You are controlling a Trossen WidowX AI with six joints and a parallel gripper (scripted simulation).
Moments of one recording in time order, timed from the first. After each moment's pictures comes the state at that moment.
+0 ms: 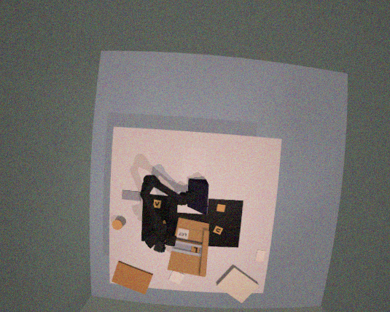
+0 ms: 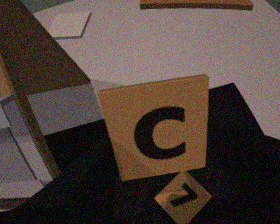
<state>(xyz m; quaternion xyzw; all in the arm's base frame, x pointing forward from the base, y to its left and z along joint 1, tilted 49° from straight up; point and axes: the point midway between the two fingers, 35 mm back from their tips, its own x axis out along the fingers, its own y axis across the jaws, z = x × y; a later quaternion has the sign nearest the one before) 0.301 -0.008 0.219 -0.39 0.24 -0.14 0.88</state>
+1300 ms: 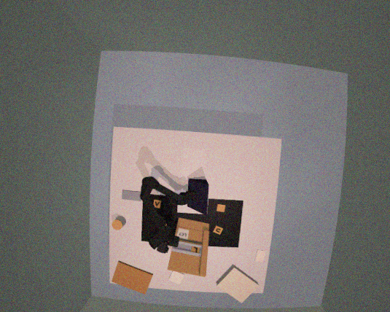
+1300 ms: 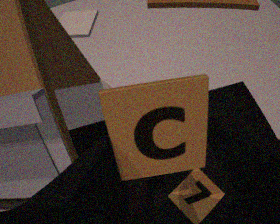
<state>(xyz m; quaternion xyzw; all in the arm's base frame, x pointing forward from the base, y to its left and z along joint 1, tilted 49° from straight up) 0.303 0.004 0.204 -0.39 0.24 -0.14 0.88</state>
